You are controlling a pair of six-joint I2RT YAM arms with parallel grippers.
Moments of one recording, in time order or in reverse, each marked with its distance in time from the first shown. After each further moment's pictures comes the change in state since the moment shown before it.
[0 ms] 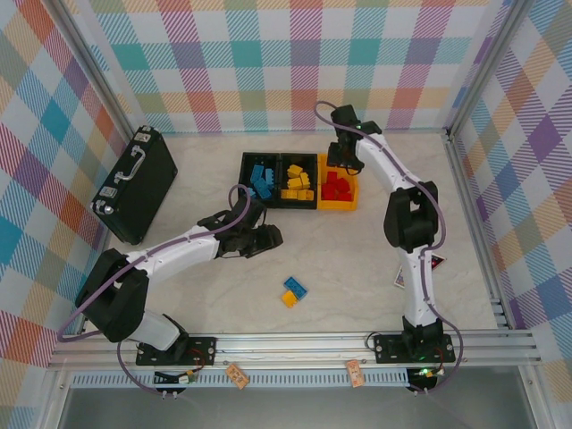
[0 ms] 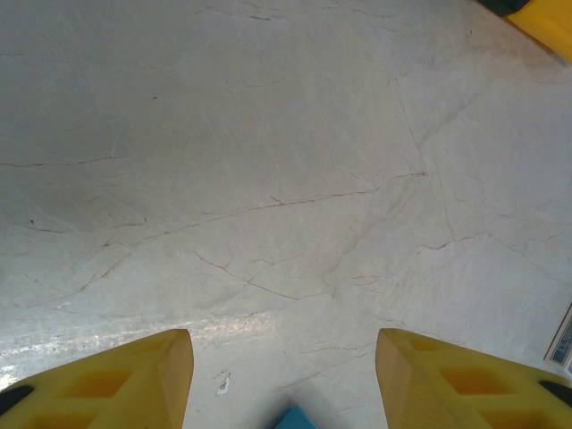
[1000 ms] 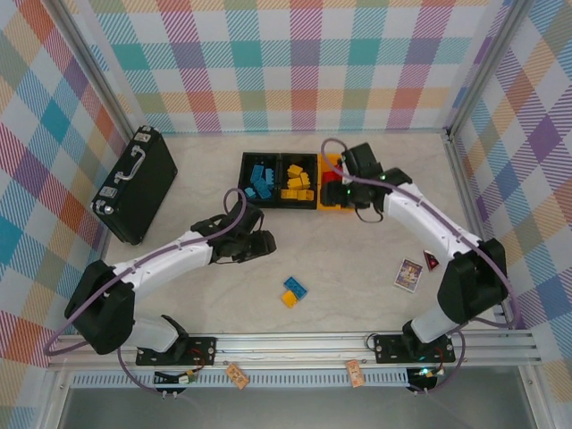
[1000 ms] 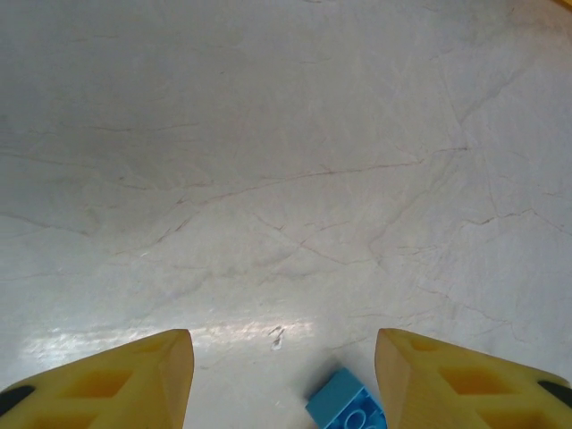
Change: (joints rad) left arm -0.027 -0.105 -0.027 -0.131 -0.089 0.026; right arm 0.162 -0.756 -0.871 0.250 -0.248 -0.004
